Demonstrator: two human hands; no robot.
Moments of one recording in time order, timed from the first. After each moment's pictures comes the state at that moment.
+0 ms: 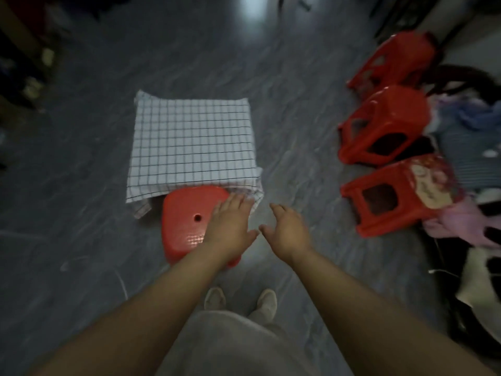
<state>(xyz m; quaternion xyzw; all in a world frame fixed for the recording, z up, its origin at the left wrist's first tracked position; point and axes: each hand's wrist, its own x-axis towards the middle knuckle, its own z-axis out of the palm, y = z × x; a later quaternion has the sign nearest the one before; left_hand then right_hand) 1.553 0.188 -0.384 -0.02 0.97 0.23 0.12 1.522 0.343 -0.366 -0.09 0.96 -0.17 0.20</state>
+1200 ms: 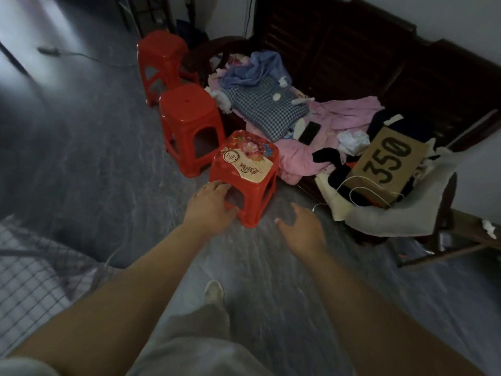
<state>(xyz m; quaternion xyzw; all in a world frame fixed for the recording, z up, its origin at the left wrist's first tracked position) 1.284 0.720 -0.347 0.30 0.92 0.20 0.14 1.437 0.895 -0.345 0.39 0.88 -0.29 0.05</state>
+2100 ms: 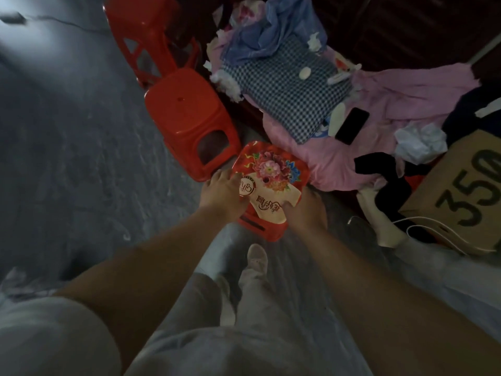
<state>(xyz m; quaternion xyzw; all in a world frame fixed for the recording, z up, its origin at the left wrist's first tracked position) 0.960 0.918 -0.458 0.29 0.93 0.07 0.23 1.093 1.069 -0.444 0.46 0.80 -0.38 0.11</state>
